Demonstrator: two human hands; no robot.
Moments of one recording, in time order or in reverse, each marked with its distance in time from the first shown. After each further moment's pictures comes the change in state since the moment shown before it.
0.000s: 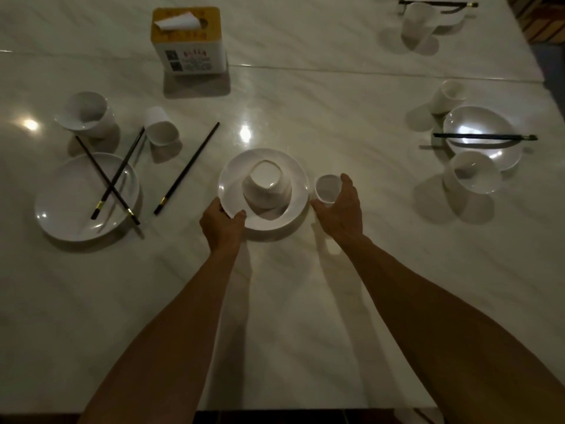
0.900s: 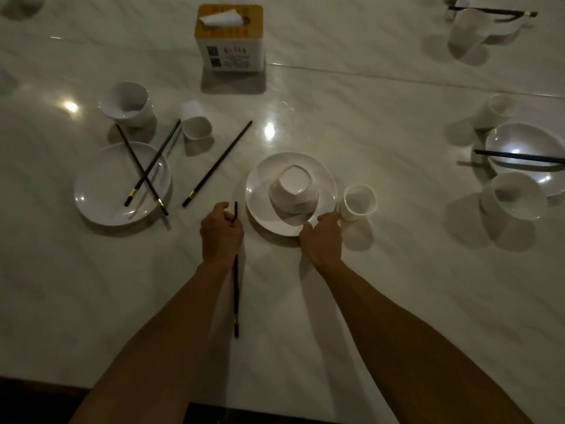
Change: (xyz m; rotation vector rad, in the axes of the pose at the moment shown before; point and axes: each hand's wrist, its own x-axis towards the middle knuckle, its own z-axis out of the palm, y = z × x) left_hand 0.012 -0.034 -0.040 0.189 0.018 0.077; right_hand -0.045 -0.035 0.064 0.071 -0.165 0.247
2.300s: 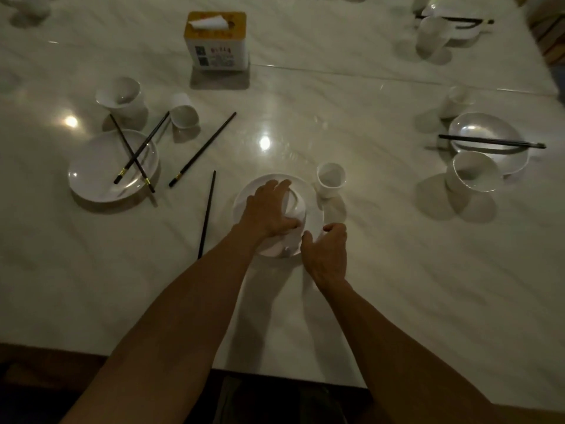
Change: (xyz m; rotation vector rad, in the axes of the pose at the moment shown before) left_hand -0.057 0.073 0.052 0.400 -0.477 0.421; right_hand -0.054 0.080 -0.042 0.022 0.174 -0.103
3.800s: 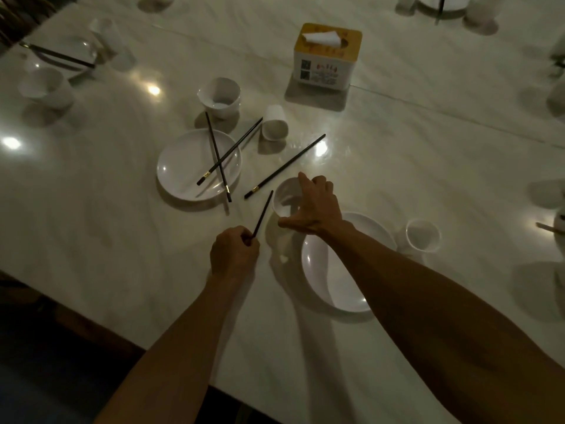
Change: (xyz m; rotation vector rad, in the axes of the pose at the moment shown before) left_hand -0.070 -0.141 -0.044 -0.248 0.483 -0.693; right_hand 0.066 -0.172 0.126 -0.554 -0.510 -0.786
